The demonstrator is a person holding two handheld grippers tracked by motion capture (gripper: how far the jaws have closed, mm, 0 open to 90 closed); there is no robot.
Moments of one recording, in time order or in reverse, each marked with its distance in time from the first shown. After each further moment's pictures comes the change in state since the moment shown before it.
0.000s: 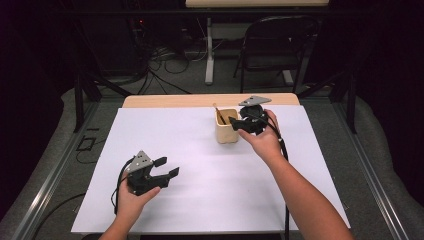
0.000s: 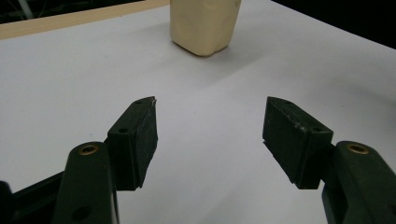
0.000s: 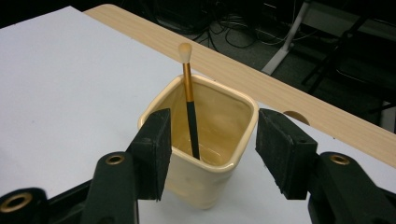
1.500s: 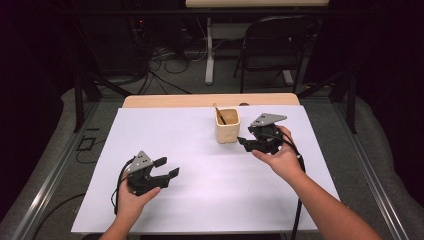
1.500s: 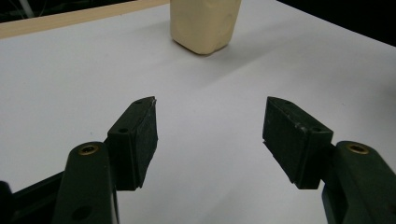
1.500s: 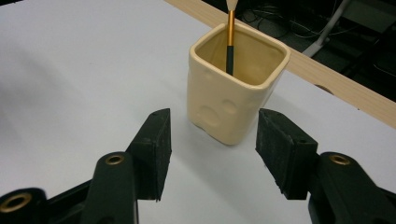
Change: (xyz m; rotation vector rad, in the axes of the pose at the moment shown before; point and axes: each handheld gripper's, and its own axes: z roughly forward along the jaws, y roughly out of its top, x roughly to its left) left arm -0.001 0.000 0.000 0.004 0.004 0.002; right arm 0.004 -0.039 -0.051 0.037 0.132 -0.073
